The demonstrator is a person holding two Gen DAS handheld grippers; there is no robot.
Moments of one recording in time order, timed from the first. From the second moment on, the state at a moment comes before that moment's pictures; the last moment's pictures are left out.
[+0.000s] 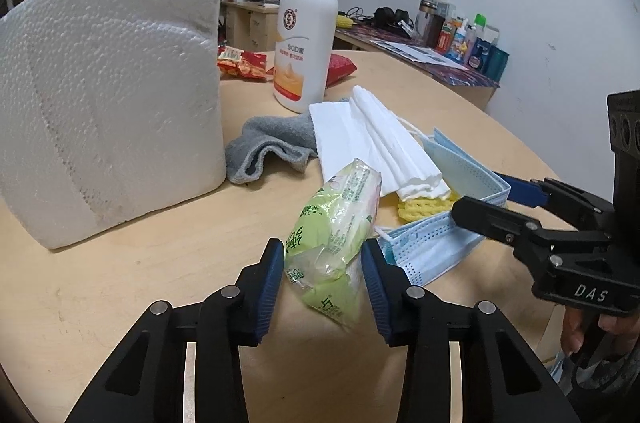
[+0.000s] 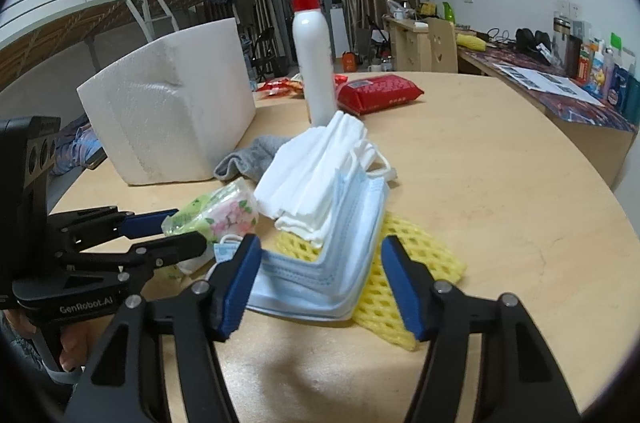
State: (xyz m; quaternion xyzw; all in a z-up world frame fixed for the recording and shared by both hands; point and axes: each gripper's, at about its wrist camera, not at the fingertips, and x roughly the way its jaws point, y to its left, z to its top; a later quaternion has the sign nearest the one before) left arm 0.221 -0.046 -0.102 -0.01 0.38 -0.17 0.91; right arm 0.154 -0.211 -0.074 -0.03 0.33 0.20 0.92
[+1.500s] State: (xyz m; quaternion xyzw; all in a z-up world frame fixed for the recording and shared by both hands) left arm 0.141 -0.021 -0.020 -0.01 0.23 -0.14 0.96; right arm 0.080 -0.220 -0.003 -0.03 0.19 0.18 0.96
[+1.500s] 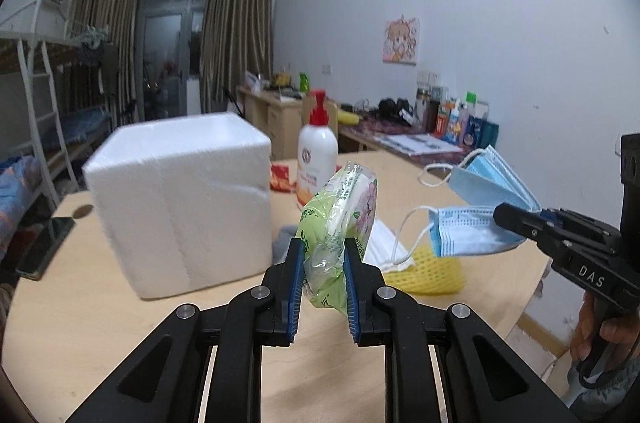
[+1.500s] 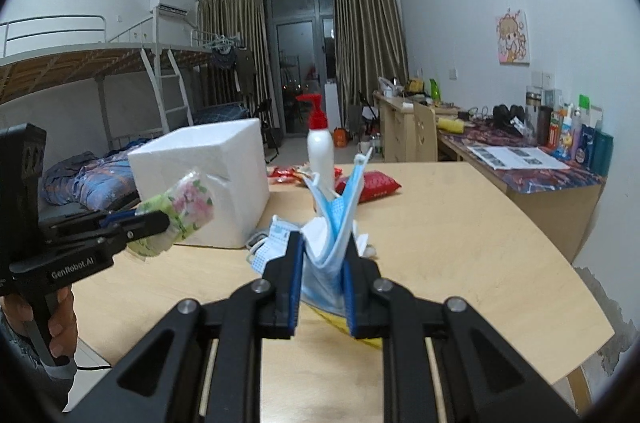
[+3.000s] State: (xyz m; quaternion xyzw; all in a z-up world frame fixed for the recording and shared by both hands) left arm -0.004 0.015 0.047 -0.01 0.12 -0.01 0.99; right arm 0.027 -0.171 0.033 -0.05 0.10 0.29 0.95
